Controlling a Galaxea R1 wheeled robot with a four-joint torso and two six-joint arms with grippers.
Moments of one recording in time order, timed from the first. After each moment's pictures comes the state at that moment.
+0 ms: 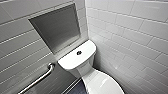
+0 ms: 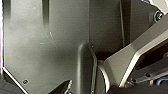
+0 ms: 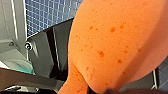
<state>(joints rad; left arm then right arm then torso) 1.33 2.91 -2.37 0.40 0.06 -0.19 -1.42 2.37 -1.86 0.11 0.15 0.21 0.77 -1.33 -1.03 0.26</state>
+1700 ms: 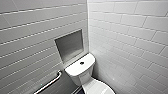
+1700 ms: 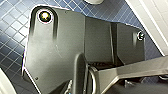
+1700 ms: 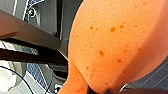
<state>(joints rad) 1.32 2.92 -2.44 0.28 0.06 -0.21 -1.57 2.81 -2.41 -0.06 0.18 0.20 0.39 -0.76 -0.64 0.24</state>
